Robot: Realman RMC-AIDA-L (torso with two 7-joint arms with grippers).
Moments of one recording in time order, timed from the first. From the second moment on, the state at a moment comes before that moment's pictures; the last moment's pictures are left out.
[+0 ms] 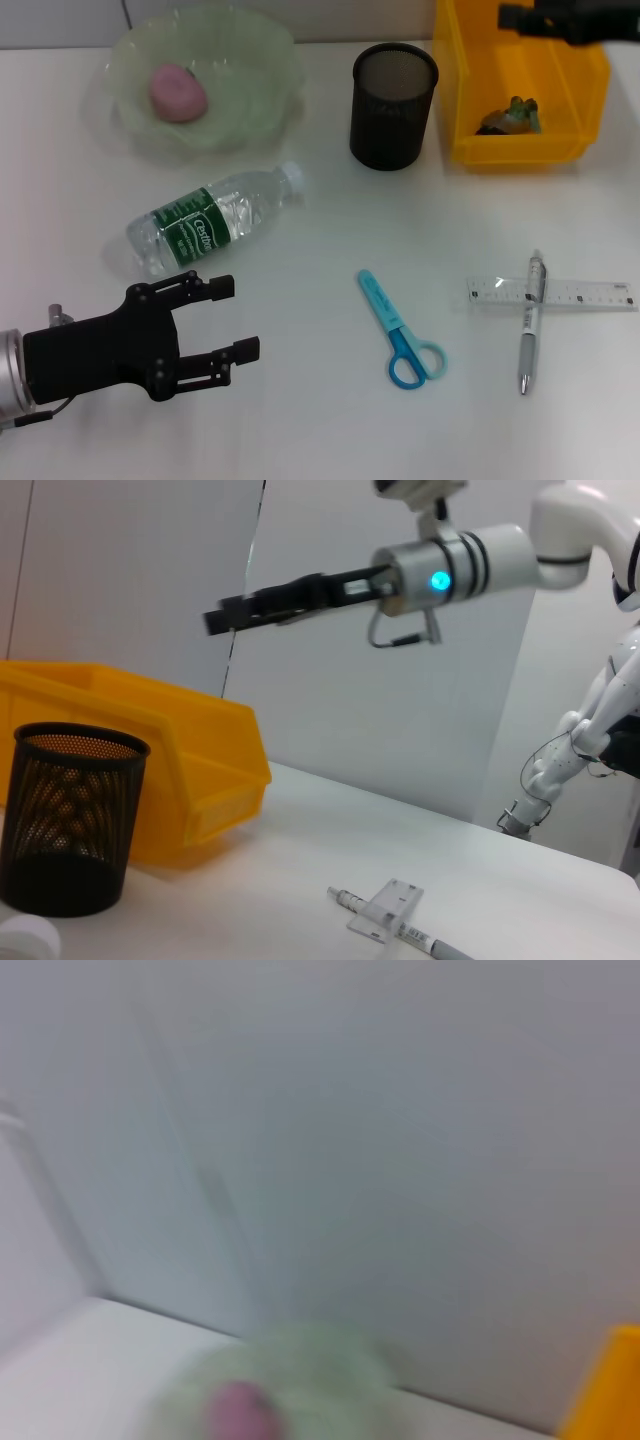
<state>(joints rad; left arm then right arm) -0.35 -2.06 0.66 0.44 1.97 1.73 -1.00 0.54 1.99 -0.87 -0.99 -1.84 -1.28 1.93</state>
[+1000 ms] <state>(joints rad) -0.37 -2.06 0.64 0.45 1.97 1.70 -1.04 0.35 1.96 -0.70 -0.50 -1.90 -1.56 1.00</state>
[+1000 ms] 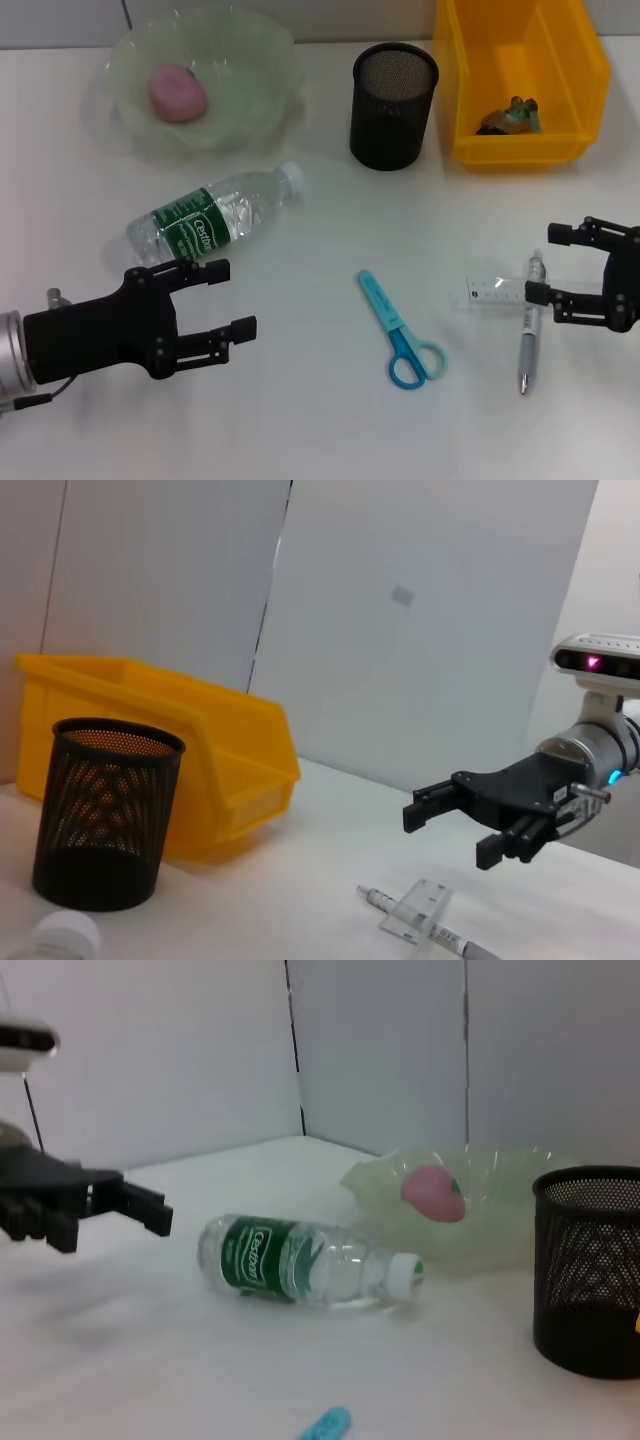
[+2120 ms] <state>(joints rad) -0.83 -2.07 1.06 0.98 2.31 1.42 -2.07 0.34 1.96 -0.69 -0.51 -1.89 -1.61 0.99</state>
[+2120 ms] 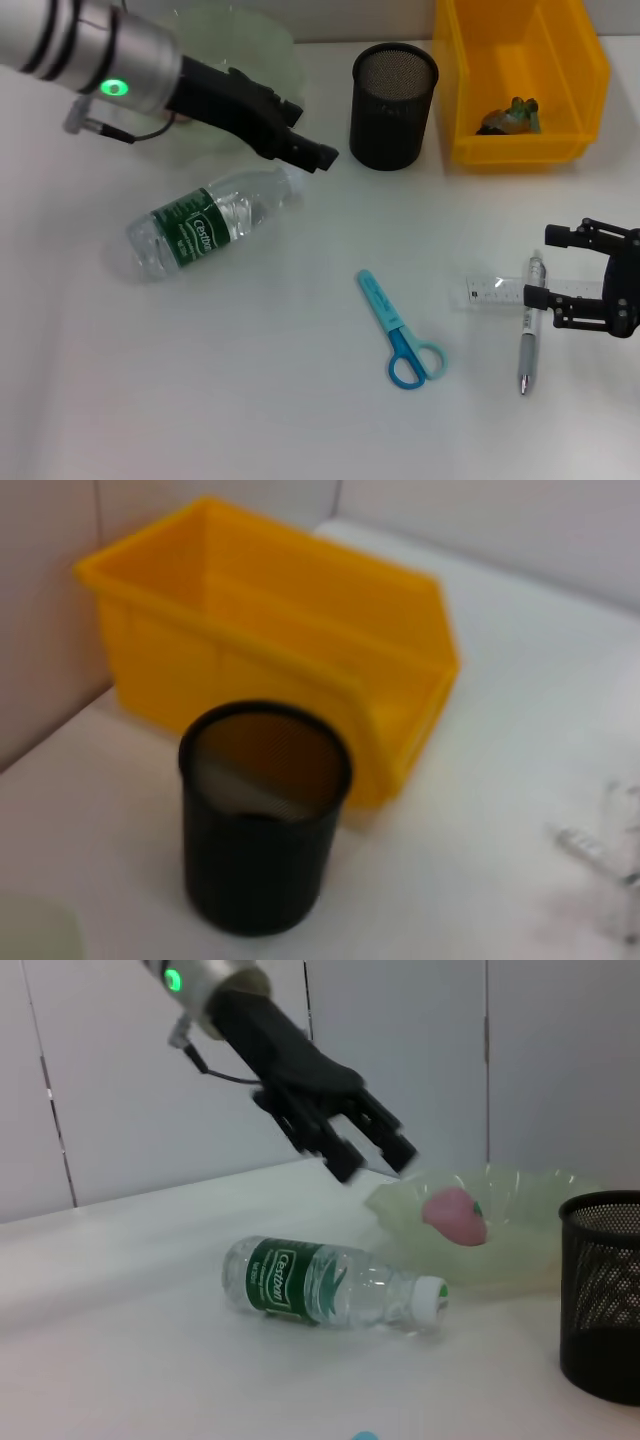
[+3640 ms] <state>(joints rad) -0.84 -2.08 1.56 0.77 2.43 0.91 -2.30 0.34 1.97 -0.69 -0.54 -1.89 -1.62 1.04</state>
